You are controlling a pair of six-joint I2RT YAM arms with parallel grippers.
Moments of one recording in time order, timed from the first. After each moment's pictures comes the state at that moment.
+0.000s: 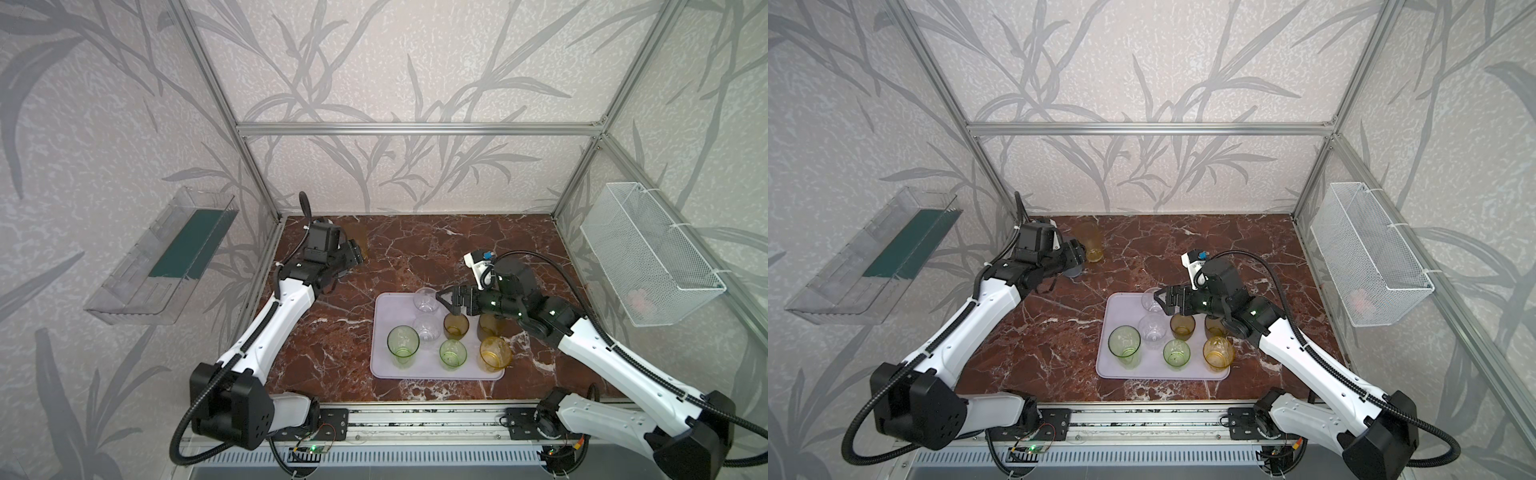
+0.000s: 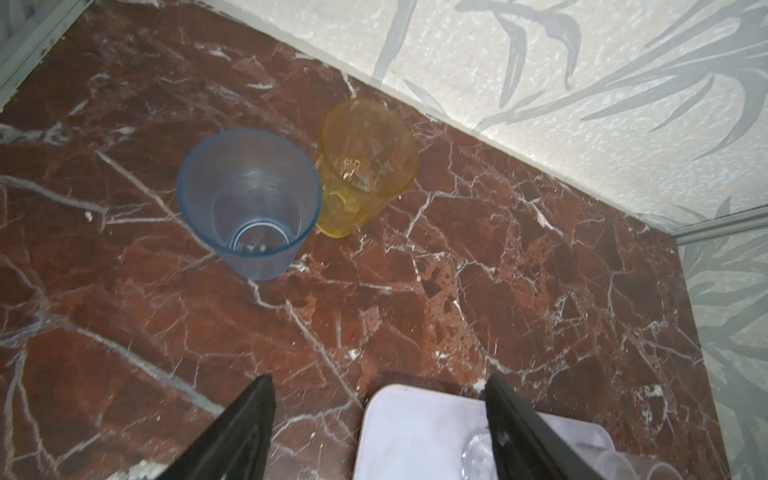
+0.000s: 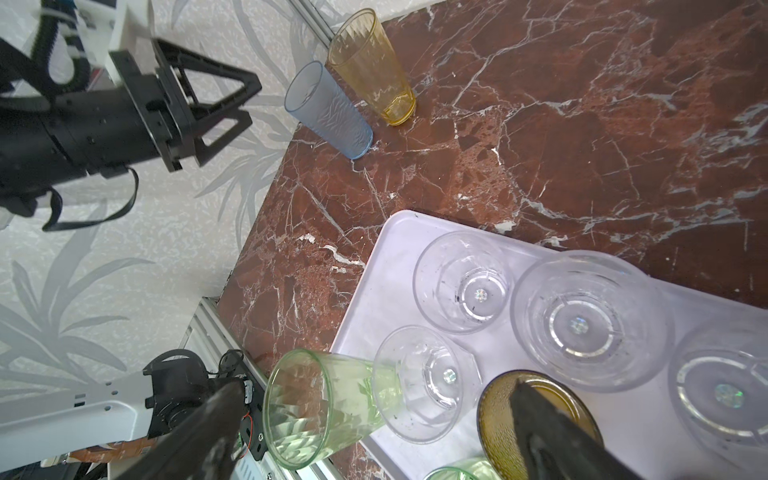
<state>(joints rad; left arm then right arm) -0.22 1.37 1.21 -0.53 -0.06 -0.54 0.63 1.07 0.94 -0.44 -0.29 0.56</state>
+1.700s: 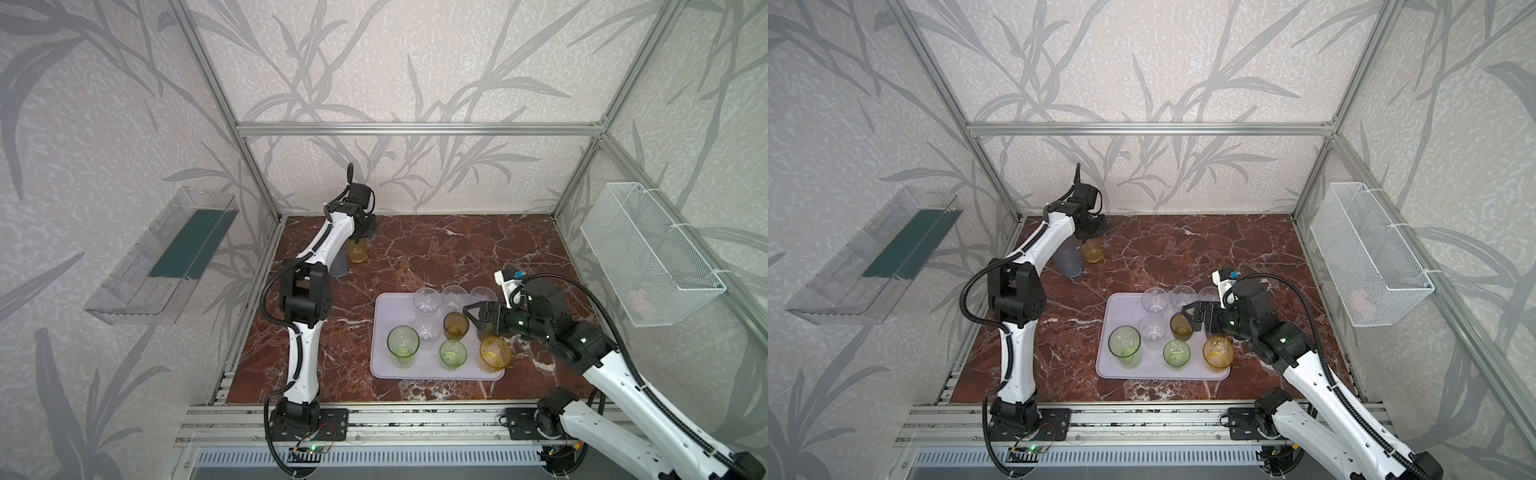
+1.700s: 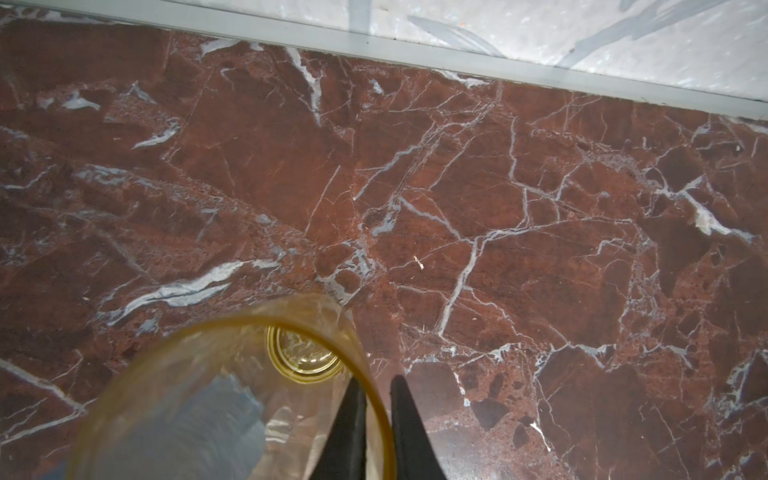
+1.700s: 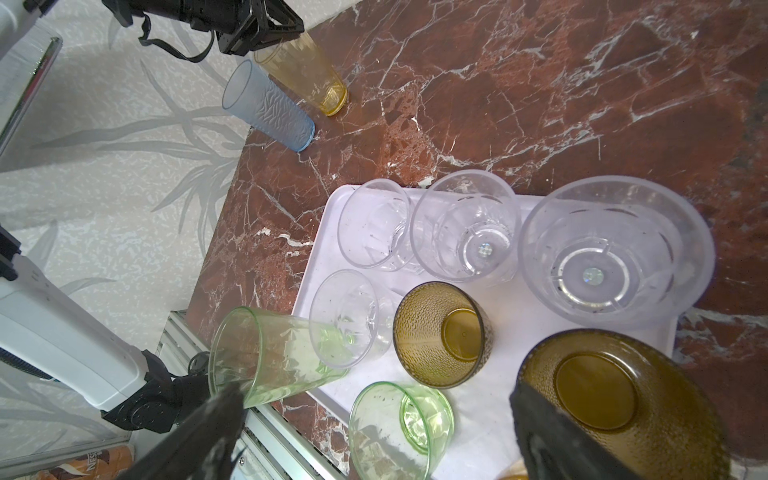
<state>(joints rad) -0.22 2.23 2.09 -0.86 -0.07 -0.32 0.50 0.81 0.75 -0.57 -0.29 0.57</state>
